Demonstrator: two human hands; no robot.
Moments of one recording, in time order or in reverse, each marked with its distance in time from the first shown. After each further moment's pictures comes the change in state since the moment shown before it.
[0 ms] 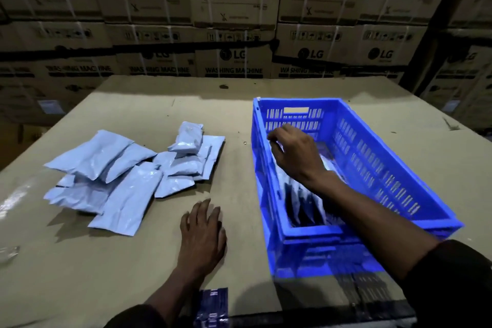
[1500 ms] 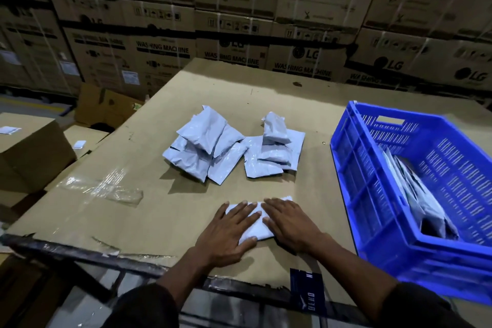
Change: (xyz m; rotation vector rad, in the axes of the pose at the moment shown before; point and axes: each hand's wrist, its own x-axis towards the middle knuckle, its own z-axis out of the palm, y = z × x) left_hand -0.088 -0.174 -0.052 -0.140 -0.192 0.230; right_hand -0.110 -0.194 0.174 0.046 -0.615 -0.238
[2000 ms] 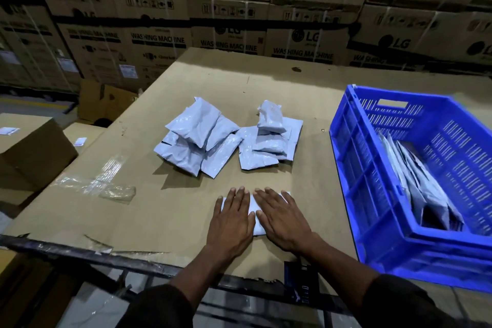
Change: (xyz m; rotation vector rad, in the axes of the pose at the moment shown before) left_hand 0.032 0.039 0.012 0.111 0.071 -0.390; right_hand -0.005 -0.005 0.020 0.006 0.063 0.081
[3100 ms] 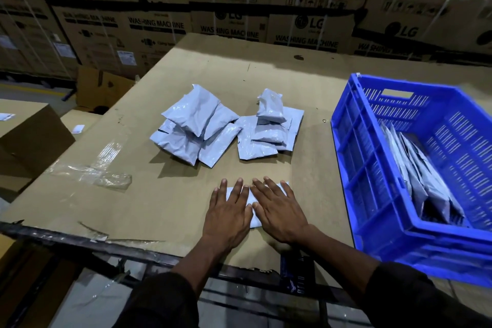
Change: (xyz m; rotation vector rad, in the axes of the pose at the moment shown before) left_hand -0.005 0.001 0.010 0.066 -0.005 -0.002; right_hand 0.000 -0.001 0.002 -0.019 -0.059 0.019
